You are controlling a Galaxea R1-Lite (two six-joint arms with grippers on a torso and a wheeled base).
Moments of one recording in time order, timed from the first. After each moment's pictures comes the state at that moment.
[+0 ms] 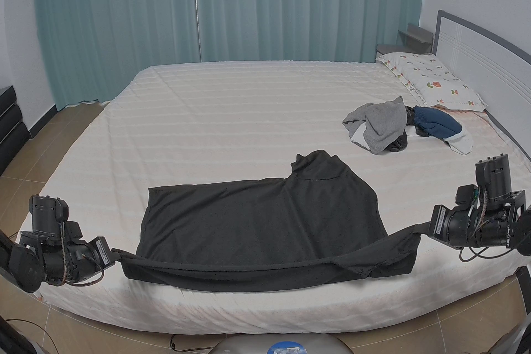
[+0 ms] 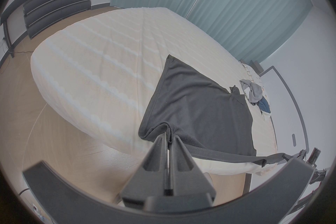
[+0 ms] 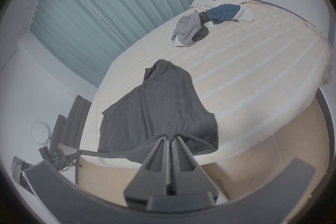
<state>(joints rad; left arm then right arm) 0.05 1.66 -0.30 -0.55 -0.19 -0.51 0.24 1.59 -0.55 -0.34 0.10 0.58</state>
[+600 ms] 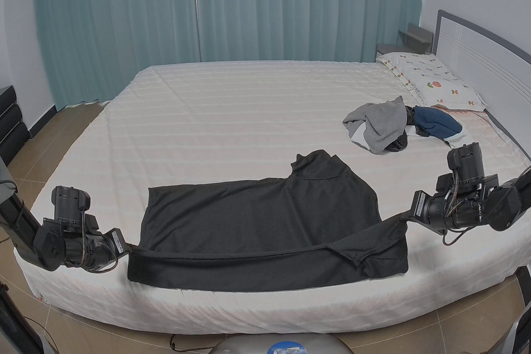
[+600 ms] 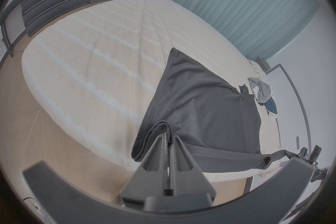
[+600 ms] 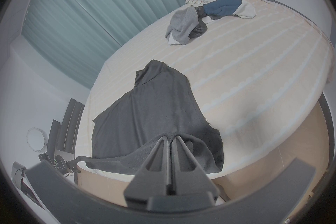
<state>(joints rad) 0.05 1.89 -0.46 -0.55 -0.19 -0.51 0.20 1.83 -0.73 -0.34 0.10 0.59</state>
